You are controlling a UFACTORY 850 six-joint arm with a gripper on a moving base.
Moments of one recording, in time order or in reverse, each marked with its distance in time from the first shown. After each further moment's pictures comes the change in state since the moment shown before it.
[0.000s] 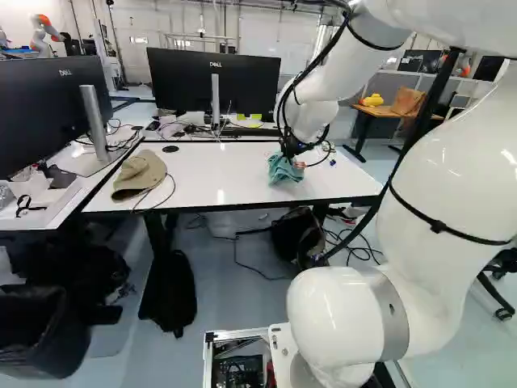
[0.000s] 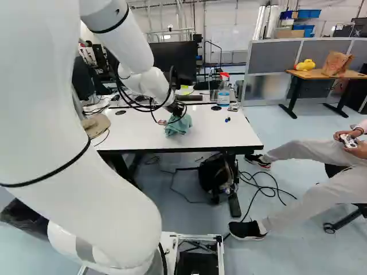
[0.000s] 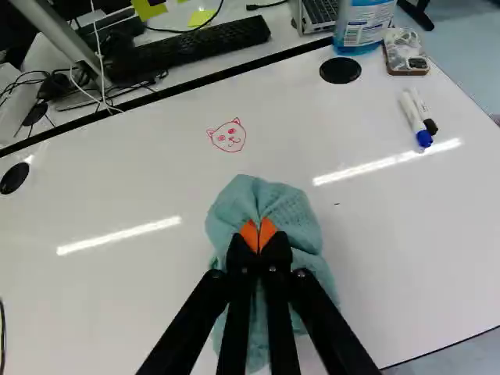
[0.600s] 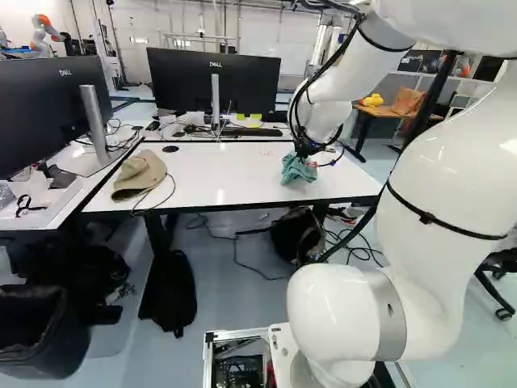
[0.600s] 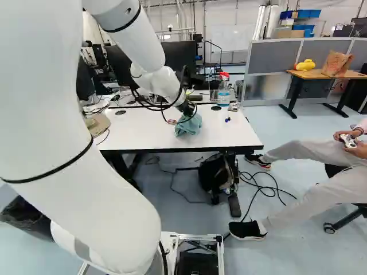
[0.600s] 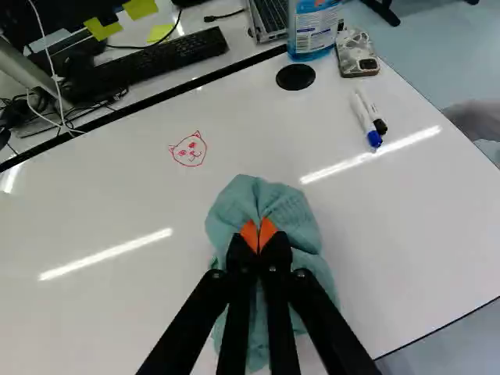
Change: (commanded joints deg) arm -5.8 -1.6 -1.6 0.0 0.0 0.0
